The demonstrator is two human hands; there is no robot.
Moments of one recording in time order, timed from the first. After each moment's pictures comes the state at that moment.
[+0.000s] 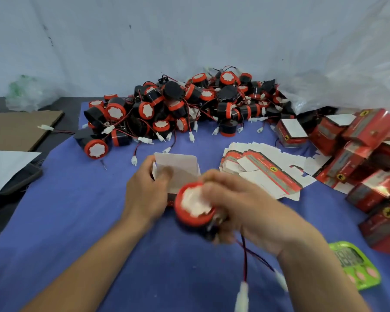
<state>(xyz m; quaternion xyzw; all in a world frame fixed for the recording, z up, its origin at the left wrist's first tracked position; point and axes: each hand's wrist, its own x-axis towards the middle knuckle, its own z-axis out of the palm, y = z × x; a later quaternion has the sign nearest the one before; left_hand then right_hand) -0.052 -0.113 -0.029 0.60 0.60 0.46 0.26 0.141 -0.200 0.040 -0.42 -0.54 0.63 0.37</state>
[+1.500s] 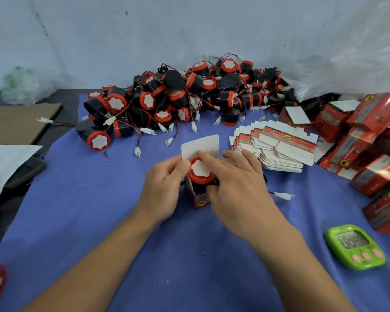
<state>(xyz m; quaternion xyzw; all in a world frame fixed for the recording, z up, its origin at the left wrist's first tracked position) -0.045 -0.132 -0.022 0.67 0.44 0.47 0.38 0.118 -0.188 0.003 -0.62 -0.74 -0.02 0.26</state>
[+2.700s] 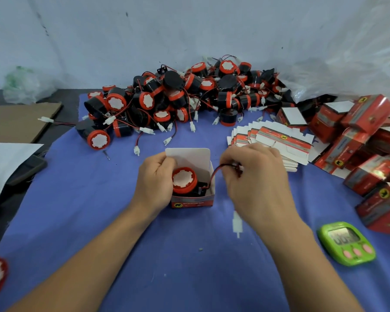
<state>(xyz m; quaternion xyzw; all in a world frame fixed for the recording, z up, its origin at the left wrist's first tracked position) -0.045 -0.122 -0.021 0.61 0.50 0.51 0.35 0.133 -0.200 0.036 -0.64 -0.68 -0.04 0.36</state>
